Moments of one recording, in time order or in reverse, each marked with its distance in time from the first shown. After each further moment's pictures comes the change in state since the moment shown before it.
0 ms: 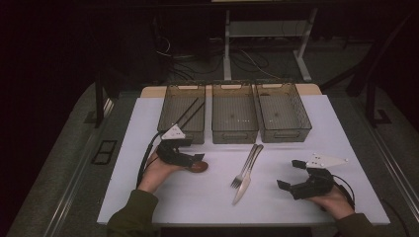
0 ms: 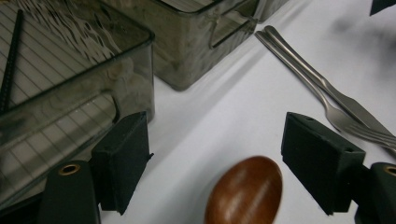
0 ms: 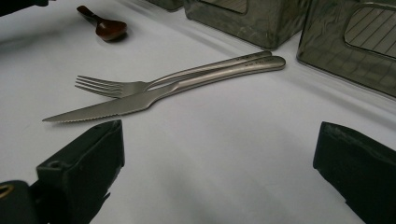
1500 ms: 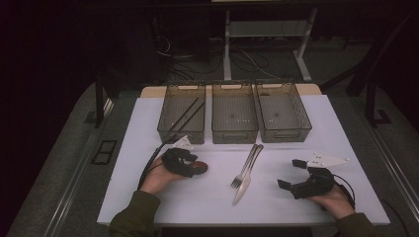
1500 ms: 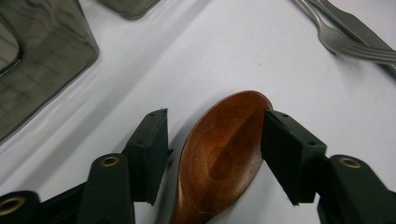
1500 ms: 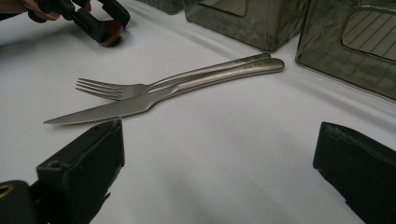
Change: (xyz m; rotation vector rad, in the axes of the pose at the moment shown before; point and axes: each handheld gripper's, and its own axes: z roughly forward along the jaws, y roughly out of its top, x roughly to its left) left arm -0.011 -0.019 0.015 0.226 -0.093 0.105; right arm -0.002 0.001 -0.001 -0.010 0.003 0.000
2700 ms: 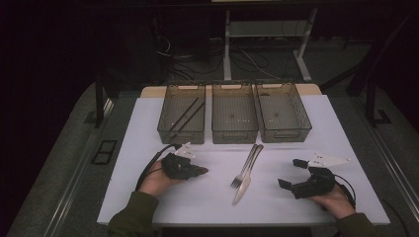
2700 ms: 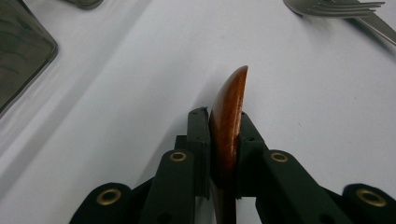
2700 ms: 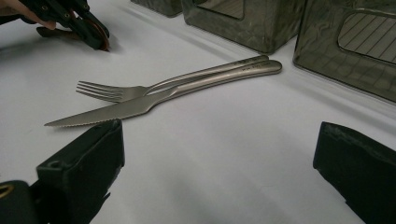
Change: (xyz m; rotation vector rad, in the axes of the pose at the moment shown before) left arm -0.015 -0.004 -0.005 0.056 -0.035 0.093; right arm -0.001 0.000 -0.002 -0.008 -0.002 0.004
